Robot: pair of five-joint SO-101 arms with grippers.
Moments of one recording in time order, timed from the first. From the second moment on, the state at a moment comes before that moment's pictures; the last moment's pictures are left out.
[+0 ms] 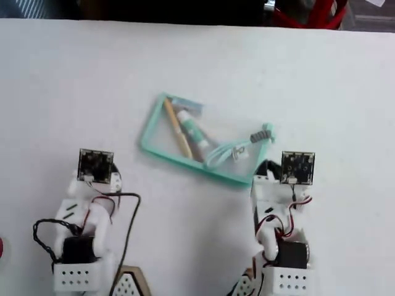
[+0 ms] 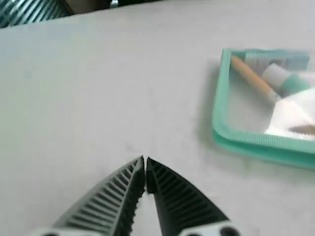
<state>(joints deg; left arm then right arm) -7.5 -102.5 97.2 48.4 -10.5 0.4 -102.6 96.4 49.3 2.0</state>
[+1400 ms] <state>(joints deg) -7.5 -102.5 97.2 72.7 -10.5 0.4 -102.6 96.4 72.2 2.0</state>
